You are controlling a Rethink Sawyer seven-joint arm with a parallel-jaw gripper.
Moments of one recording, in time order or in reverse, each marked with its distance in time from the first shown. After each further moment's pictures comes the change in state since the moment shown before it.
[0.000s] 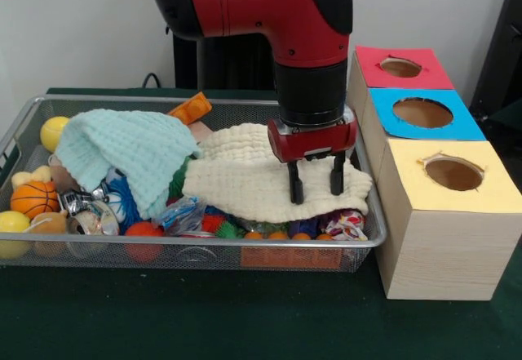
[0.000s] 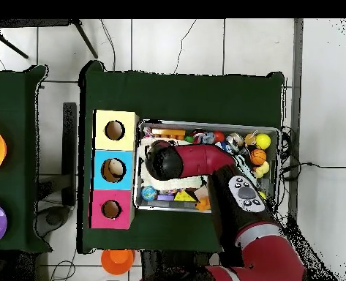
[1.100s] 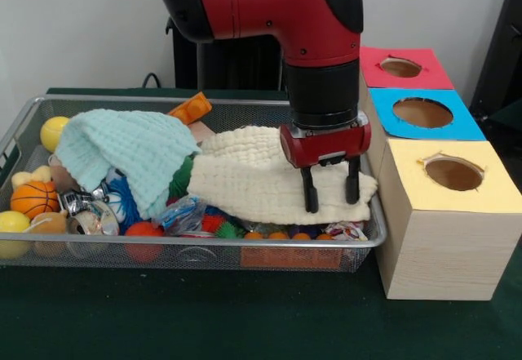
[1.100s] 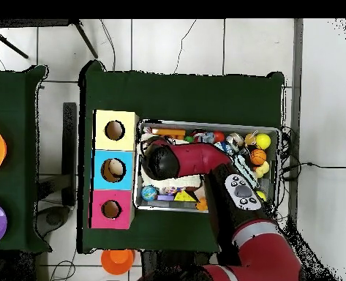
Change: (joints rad) arm 0.009 0.001 0.014 0.000 -0.001 -0.077 0.000
